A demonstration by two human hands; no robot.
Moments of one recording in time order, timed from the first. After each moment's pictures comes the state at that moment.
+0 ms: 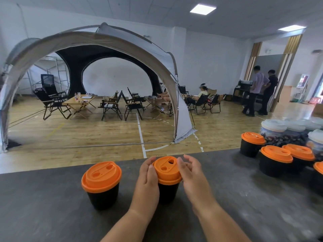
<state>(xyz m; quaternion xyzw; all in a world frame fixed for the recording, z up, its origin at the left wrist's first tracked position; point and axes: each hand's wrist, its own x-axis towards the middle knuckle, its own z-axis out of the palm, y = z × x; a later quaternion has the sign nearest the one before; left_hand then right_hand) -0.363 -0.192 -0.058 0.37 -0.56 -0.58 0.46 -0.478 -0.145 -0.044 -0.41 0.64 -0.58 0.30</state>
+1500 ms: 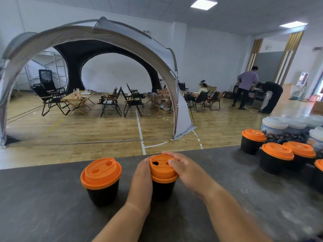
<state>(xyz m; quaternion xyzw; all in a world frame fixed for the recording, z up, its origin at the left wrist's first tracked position) -0.362 -0.205 -0.063 0.38 -0.49 -0.63 0.46 -0.490 -0.162 -0.029 -0.55 0.64 -0.42 0.33</state>
